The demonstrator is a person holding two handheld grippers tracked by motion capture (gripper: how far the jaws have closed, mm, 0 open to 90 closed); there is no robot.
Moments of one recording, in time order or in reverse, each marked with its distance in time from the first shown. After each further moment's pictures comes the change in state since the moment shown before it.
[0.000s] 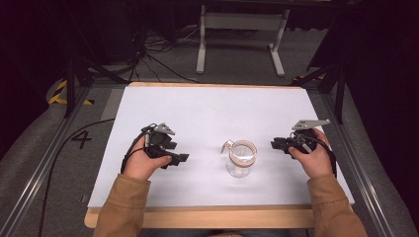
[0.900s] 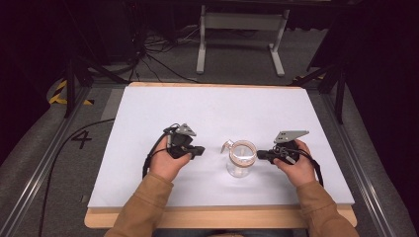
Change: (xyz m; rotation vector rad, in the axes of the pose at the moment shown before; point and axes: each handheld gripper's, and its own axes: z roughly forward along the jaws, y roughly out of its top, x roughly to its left) left arm -0.031 0.022 0.057 -0.073 -0.058 0.070; right arm 0.034 -0.010 0.035 0.015 0.099 -0.091
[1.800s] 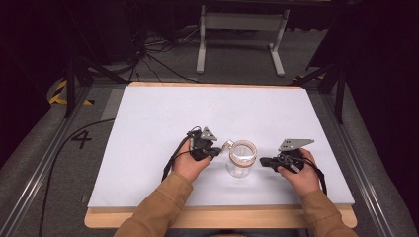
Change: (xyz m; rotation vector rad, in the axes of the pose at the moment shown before) left arm -0.011 0.014 0.044 -0.003 0.030 0.067; right arm 0.007 -0.024 -0.010 -0.004 -0.009 0.038
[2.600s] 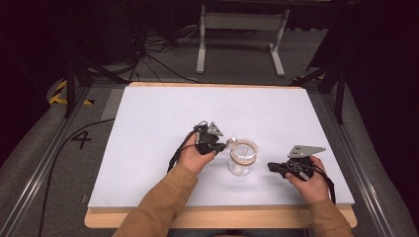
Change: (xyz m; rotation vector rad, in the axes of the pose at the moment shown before) left arm 0.009 0.019 0.018 0.008 -0.022 0.061; right arm 0.007 -0.019 -0.023 -0.019 -0.042 0.027
